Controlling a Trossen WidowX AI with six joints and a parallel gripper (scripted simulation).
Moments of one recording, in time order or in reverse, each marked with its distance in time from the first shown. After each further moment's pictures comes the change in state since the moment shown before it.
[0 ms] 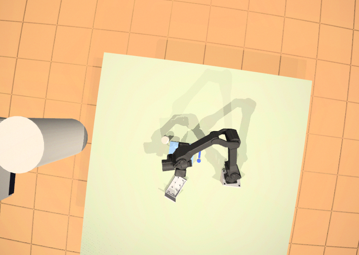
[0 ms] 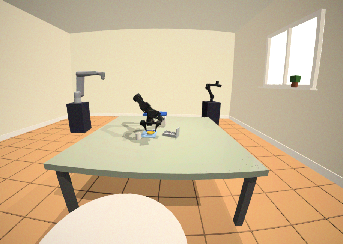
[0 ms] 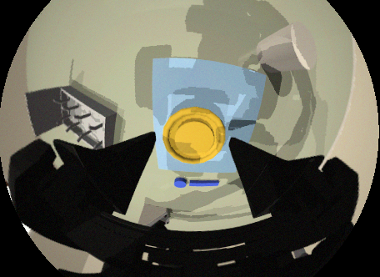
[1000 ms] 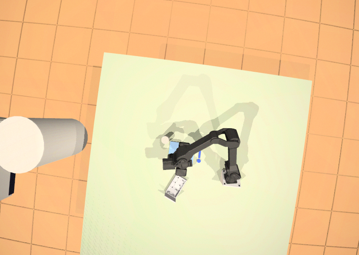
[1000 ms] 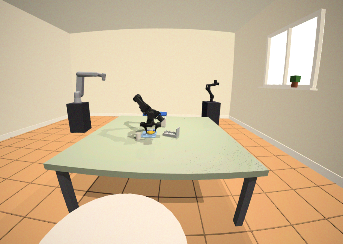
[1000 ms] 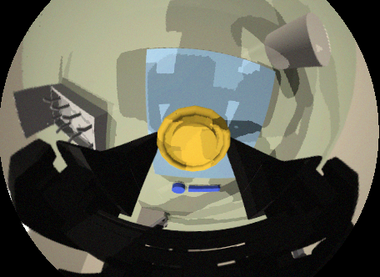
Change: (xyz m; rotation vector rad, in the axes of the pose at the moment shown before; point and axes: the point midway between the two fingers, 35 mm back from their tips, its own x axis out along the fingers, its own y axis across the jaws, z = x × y) arm 0.015 -0.001 -0.003 -0.008 0.005 -0.008
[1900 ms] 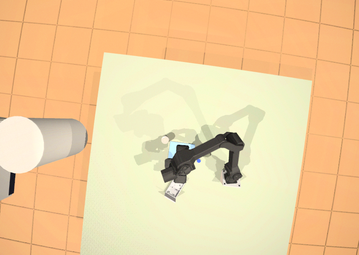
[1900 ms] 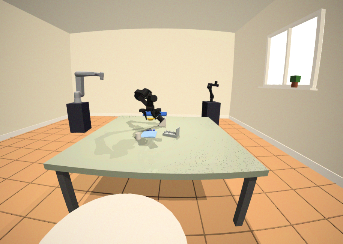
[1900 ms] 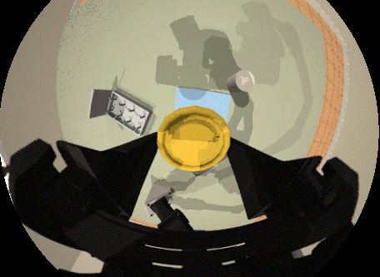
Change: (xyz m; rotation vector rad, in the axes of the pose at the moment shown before) arm -0.130 0.003 0.013 -0.030 -0.106 0.042
